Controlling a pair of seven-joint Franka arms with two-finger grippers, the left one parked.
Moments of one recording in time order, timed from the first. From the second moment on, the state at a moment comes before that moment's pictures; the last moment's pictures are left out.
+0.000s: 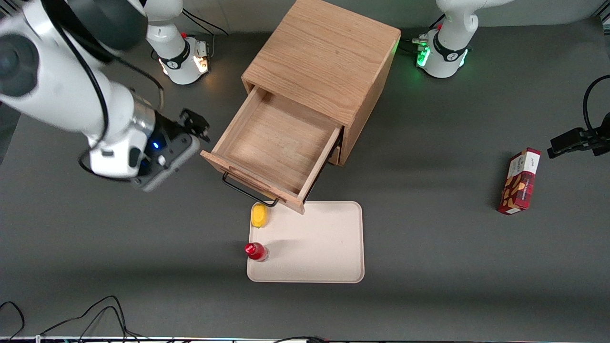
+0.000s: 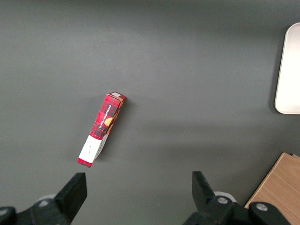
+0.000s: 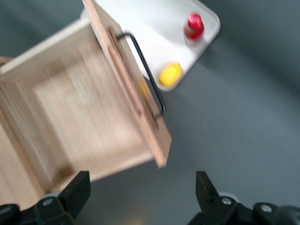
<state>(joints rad) 0.02 0.39 0.52 -1.04 -0.06 1.29 -0.08</state>
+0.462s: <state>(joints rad) -0.01 0.15 0.24 -1.11 -0.07 1.06 0.02</state>
